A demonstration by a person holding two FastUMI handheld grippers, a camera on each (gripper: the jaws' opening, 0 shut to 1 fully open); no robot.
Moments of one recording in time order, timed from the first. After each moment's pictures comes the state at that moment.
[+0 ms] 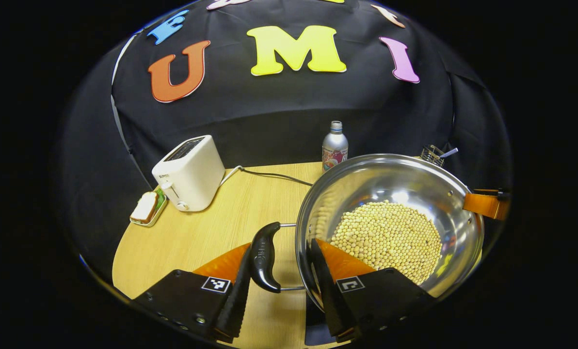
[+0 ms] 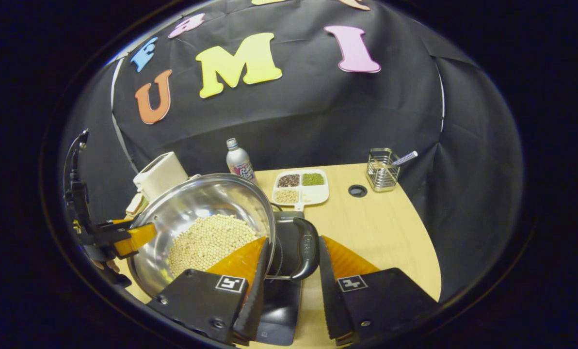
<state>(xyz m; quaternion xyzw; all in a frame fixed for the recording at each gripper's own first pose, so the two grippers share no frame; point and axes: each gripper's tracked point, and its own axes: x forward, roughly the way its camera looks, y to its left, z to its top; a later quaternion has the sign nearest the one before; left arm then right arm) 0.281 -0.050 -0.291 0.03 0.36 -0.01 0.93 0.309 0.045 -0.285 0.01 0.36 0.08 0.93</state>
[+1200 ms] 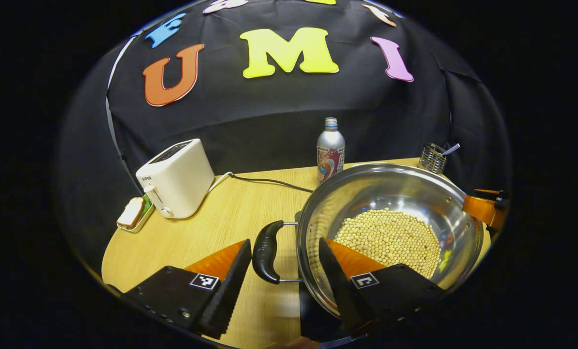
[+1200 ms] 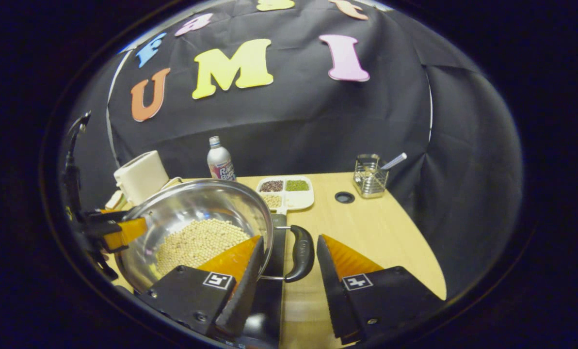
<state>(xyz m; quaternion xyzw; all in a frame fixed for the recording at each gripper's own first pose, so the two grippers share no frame) 0.290 -0.045 -0.318 0.04 0.31 -0.01 0.95 0.316 0.025 -0.315 -0.07 0.28 0.04 0.96</state>
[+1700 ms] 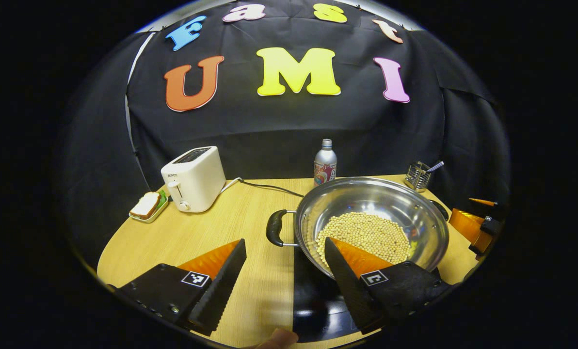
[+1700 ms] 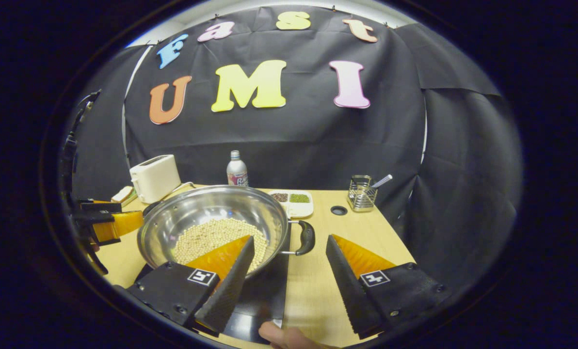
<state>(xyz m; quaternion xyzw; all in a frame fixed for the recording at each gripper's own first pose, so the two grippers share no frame) 0.217 -0.049 -0.268 0.00 0.27 -0.01 0.96 0.243 0.037 -0.274 -0.05 0.23 0.06 0.97</state>
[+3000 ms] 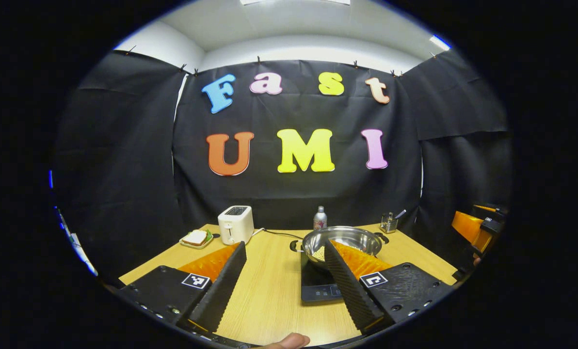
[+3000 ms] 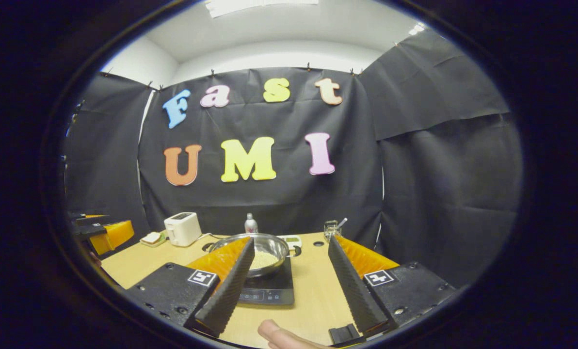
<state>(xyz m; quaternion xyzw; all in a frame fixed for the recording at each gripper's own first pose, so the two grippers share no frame) 0.007 -0.022 -0.082 0.01 0.07 0.01 1.00 0.009 0.032 -0.097 -0.01 0.05 0.02 1.00</state>
